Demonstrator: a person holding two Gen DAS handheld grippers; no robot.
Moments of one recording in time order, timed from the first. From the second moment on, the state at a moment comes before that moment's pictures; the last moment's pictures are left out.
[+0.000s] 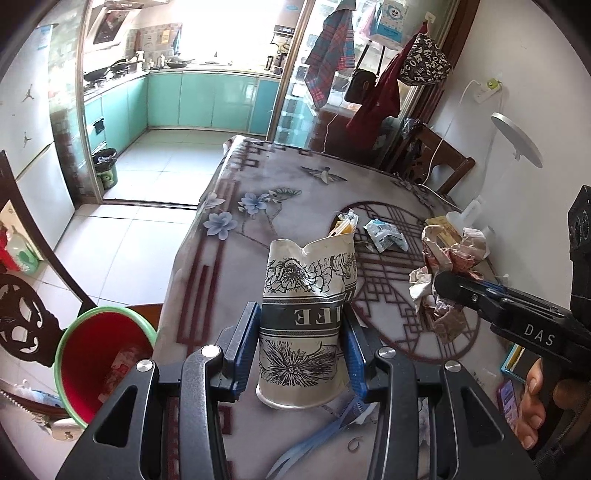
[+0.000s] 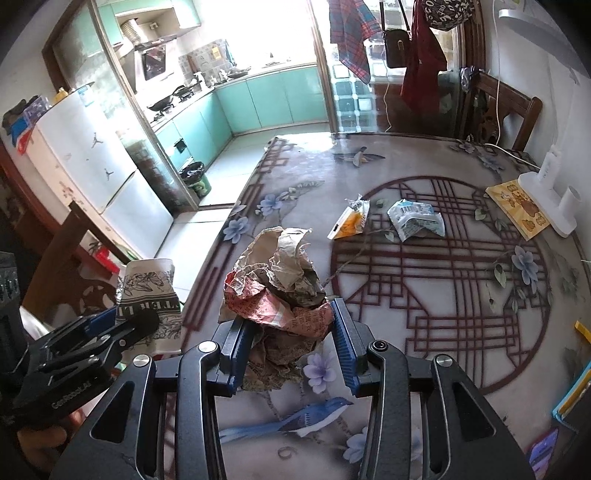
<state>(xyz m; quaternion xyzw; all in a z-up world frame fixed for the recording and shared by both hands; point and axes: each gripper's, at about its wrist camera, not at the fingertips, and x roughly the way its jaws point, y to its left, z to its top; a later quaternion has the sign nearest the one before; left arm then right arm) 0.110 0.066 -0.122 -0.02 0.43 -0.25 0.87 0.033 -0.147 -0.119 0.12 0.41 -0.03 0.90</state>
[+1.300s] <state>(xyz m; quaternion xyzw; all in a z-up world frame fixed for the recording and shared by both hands) 0.132 0.224 -0.165 -0.05 0.48 -0.03 0.87 0.052 -0.052 -0.148 0.14 0.42 0.09 0.89</state>
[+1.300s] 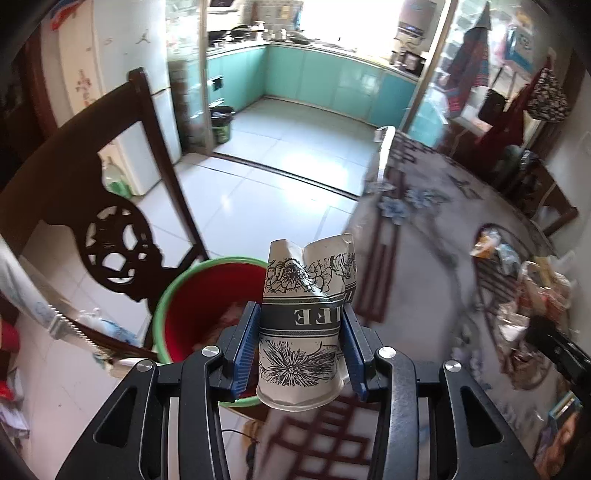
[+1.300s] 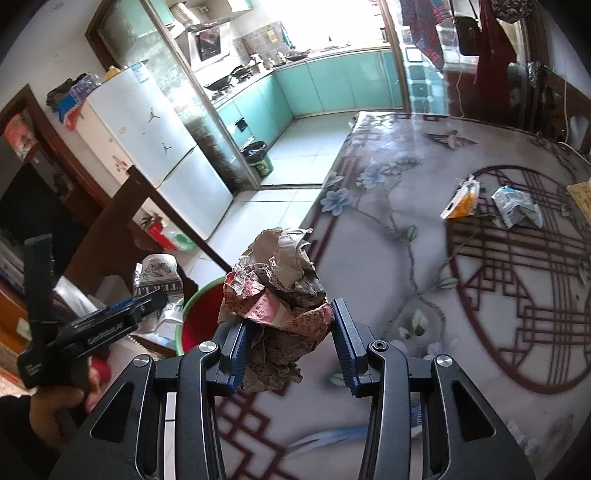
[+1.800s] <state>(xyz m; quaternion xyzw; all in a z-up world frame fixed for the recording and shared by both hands) 0.140 0.257 -0.162 -0.07 0.47 0.02 0.88 0.065 -0.019 -0.148 0.10 0.43 0.11 0.89</state>
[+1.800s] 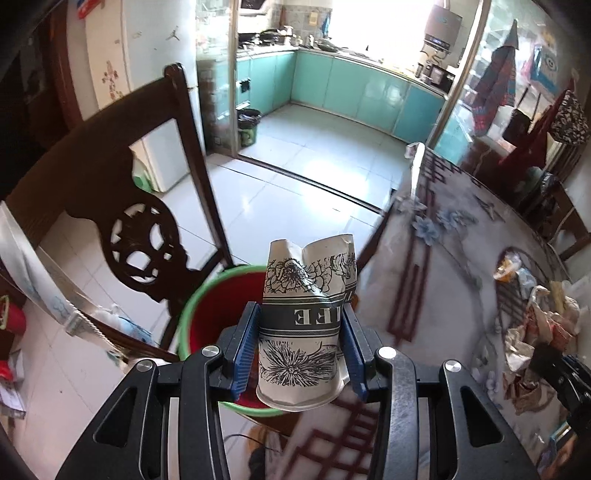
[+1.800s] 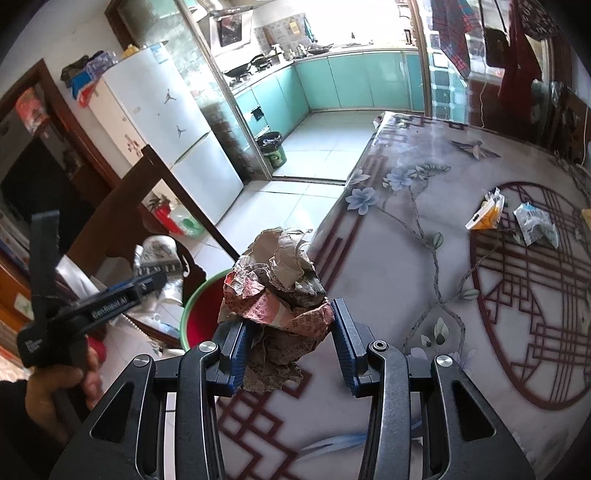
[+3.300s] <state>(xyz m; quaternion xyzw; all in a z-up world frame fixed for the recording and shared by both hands) 0.179 0.365 -0.247 -0.08 0.52 -0.02 0.85 0.134 0.133 -0.174 0.02 0.50 0.15 0.85</state>
